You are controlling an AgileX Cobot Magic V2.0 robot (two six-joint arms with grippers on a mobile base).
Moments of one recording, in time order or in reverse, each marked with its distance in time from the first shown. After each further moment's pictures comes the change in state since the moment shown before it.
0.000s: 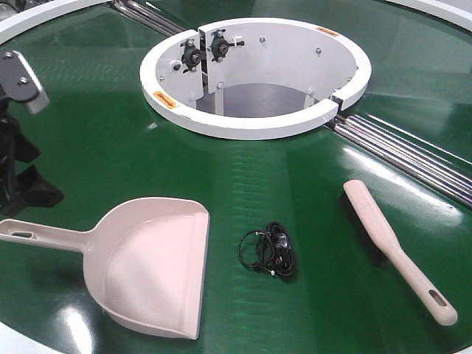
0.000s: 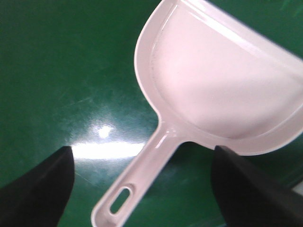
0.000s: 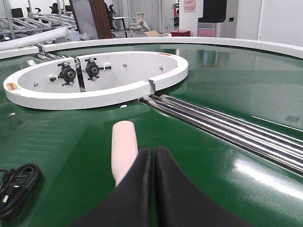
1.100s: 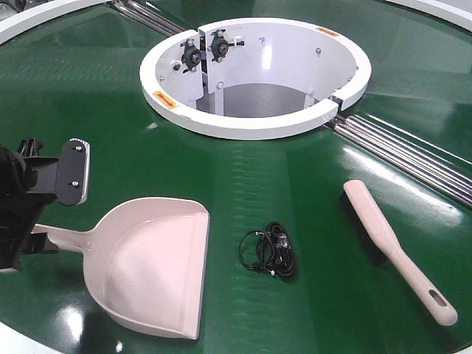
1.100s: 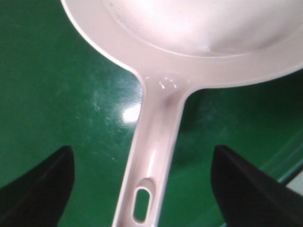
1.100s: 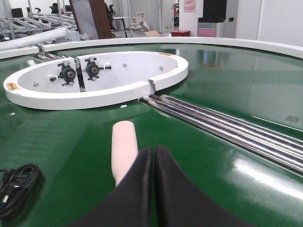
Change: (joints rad) left arm -0.120 0.062 0.206 0.268 -0.193 0.283; right arm 0.000 0.000 0.000 0.000 0.000 0.000
